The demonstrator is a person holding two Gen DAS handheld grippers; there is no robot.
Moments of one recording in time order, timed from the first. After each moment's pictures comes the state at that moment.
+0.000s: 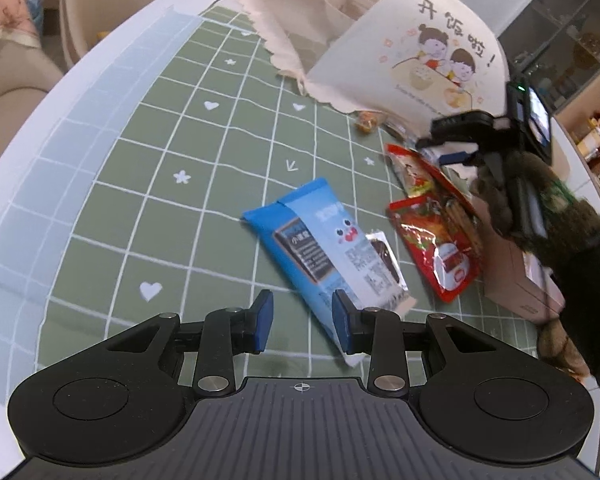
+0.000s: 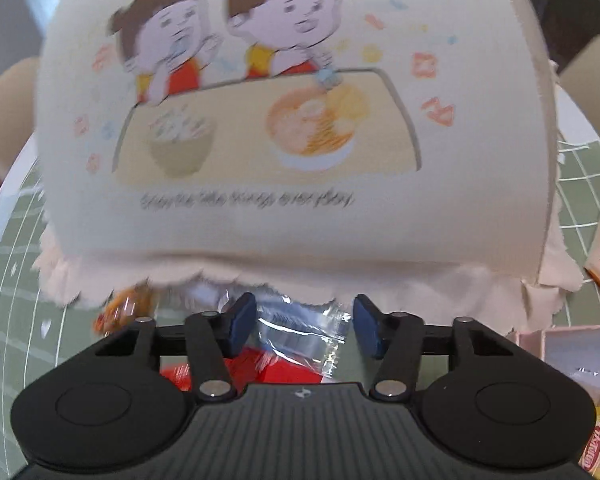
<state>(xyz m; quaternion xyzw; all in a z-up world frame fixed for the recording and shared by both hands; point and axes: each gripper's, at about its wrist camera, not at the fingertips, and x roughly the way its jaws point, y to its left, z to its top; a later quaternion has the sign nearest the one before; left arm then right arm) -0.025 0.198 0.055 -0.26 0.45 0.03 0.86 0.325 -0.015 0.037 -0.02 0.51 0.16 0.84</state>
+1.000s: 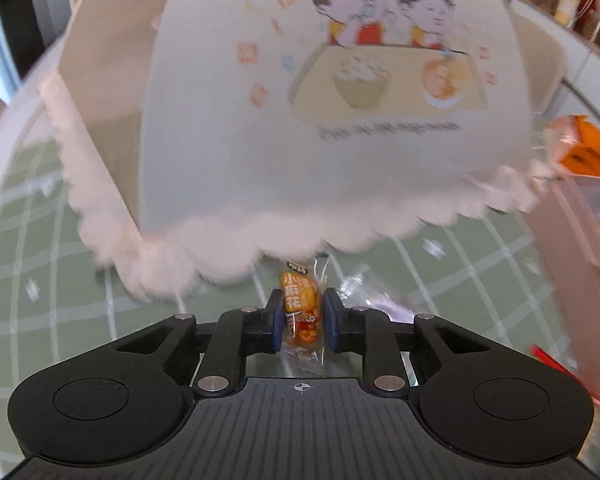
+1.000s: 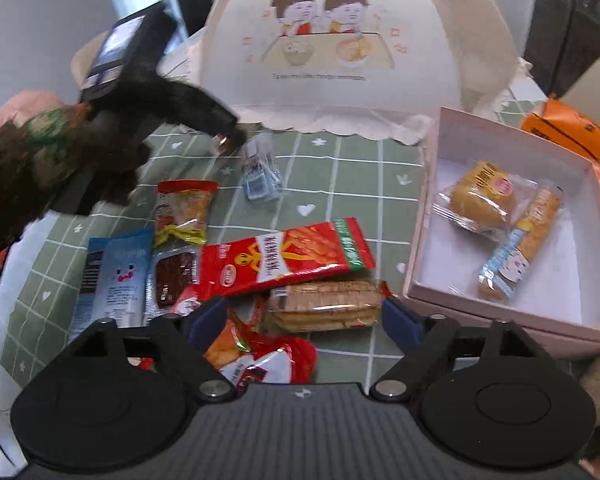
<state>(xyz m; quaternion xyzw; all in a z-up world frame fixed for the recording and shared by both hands) 0.234 0.136 0.019 -0.03 0.47 -0.06 0.88 0.102 -0.105 0.087 -0.05 0.47 0.21 0.86</state>
